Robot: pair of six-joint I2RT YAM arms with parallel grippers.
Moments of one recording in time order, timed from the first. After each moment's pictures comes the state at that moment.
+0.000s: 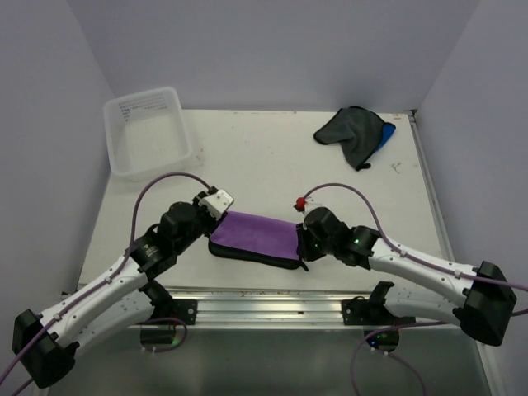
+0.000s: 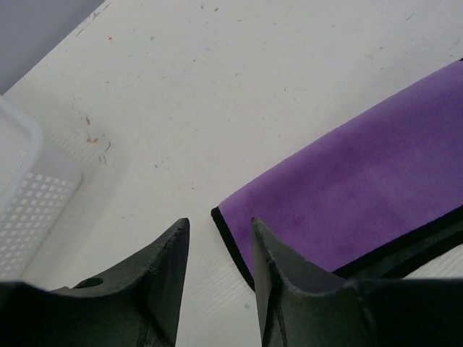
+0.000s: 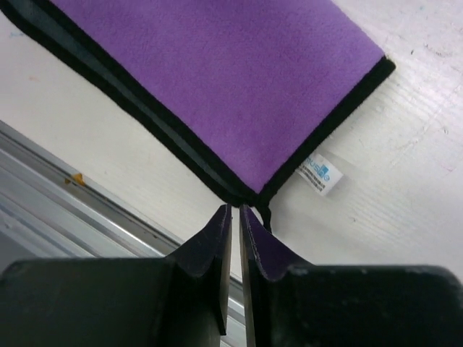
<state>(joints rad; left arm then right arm) -0.71 0.75 0.54 -0.20 -0.19 0.27 0.92 1.04 0.65 -0.49 0.07 0.52</state>
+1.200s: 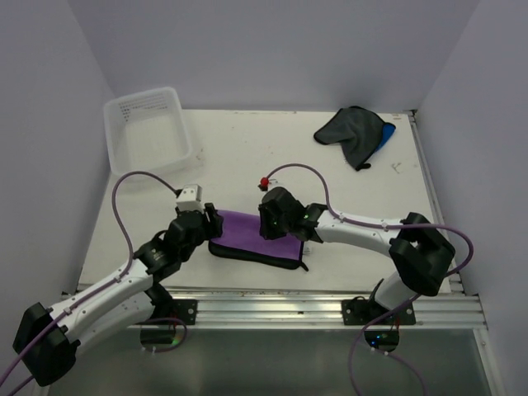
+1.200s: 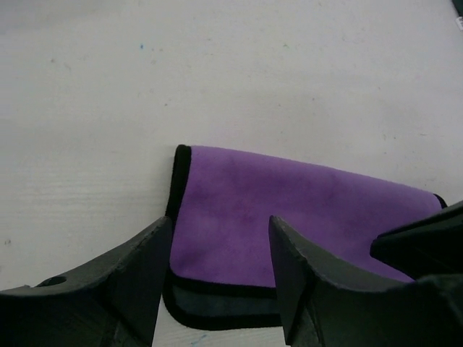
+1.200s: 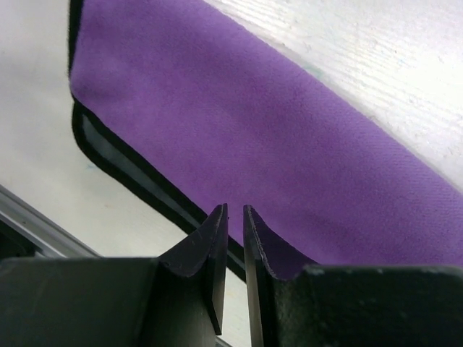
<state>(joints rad) -0.71 0.77 0.41 -0.13 -0.42 -0.55 0.94 1.58 0.97 -0.24 0.08 0.61</state>
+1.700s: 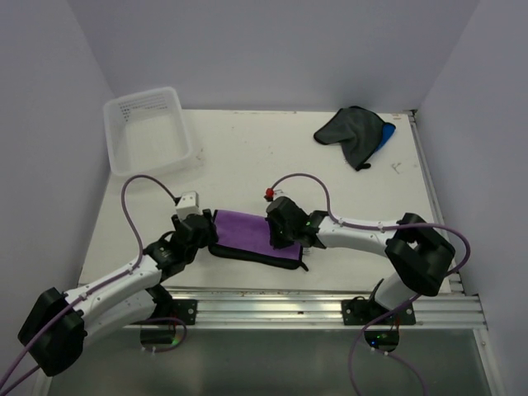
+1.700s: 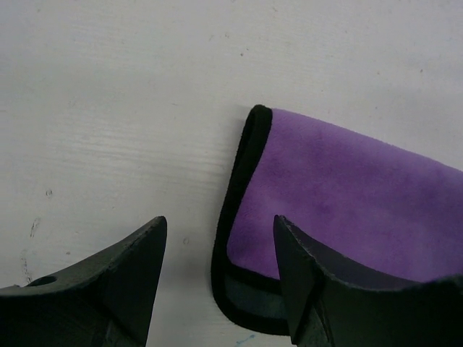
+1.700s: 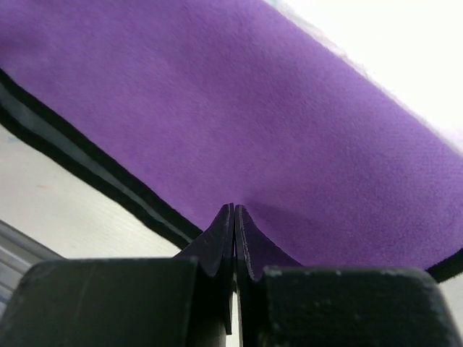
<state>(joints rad) -0.68 0.89 0.34 -0.16 -0.52 -0.65 0.94 1.57 0.87 -0.24 0.09 0.60</state>
